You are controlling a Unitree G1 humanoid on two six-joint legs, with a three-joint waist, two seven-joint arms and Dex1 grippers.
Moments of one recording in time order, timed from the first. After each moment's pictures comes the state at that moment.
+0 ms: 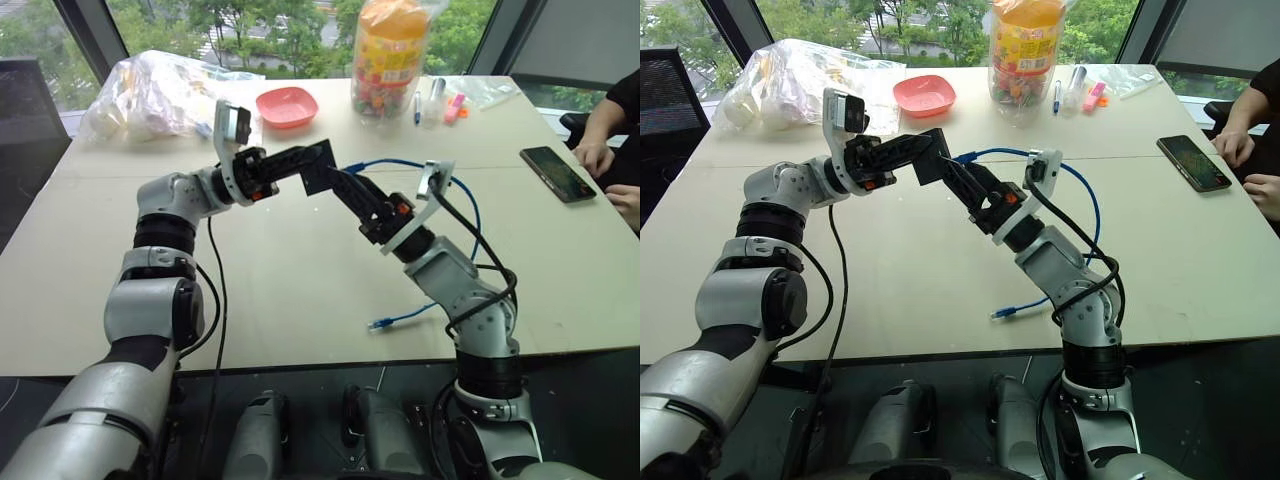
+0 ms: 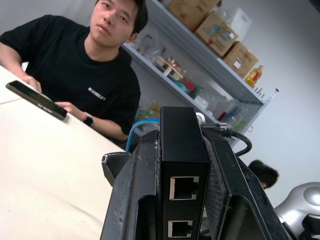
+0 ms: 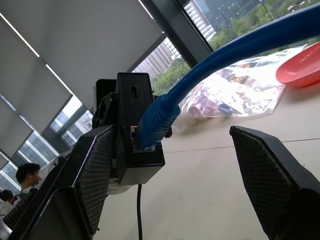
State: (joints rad) left arm -1.15 0.33 0.23 0.90 -0.51 0.82 -1.53; right arm -0.44 -0.11 -0.08 -0.27 0.99 0.64 0.24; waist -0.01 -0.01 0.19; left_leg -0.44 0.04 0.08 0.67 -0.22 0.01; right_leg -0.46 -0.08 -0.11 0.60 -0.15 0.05
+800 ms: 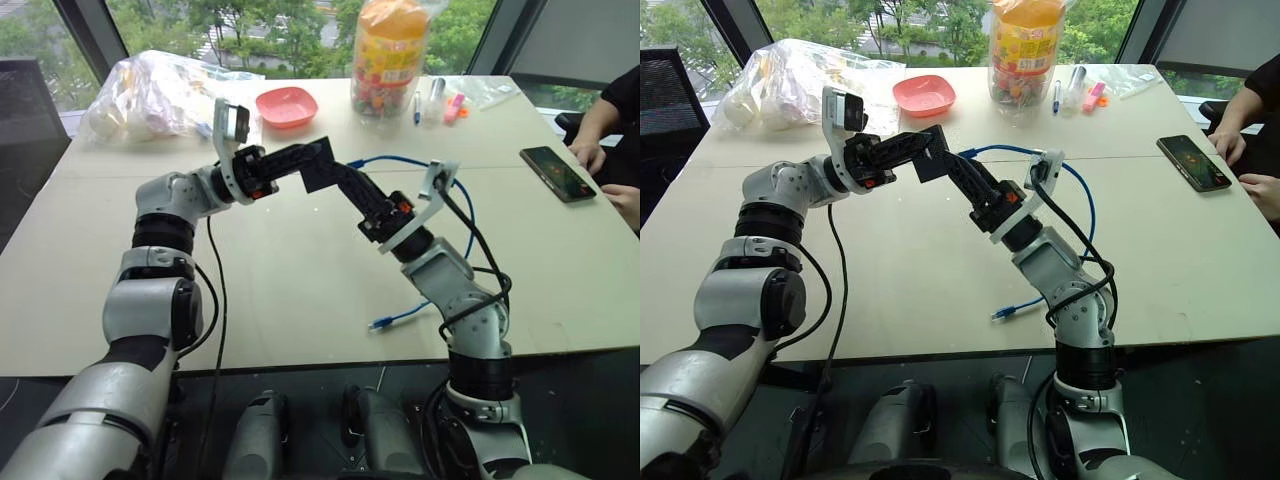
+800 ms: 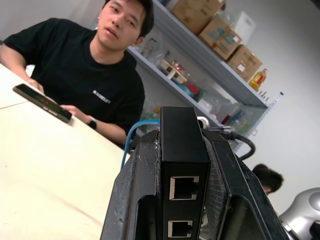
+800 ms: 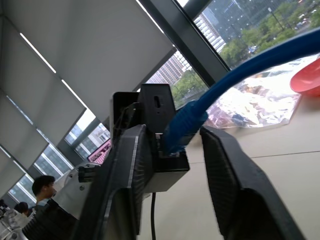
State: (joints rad) left arm -1.15 0.34 0.22 0.90 -0.54 0.82 -1.50; right arm -0.44 -0.04 -0.10 -0.26 0.99 0.60 0.30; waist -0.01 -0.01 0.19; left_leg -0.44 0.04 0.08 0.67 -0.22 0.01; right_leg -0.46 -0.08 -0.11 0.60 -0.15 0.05
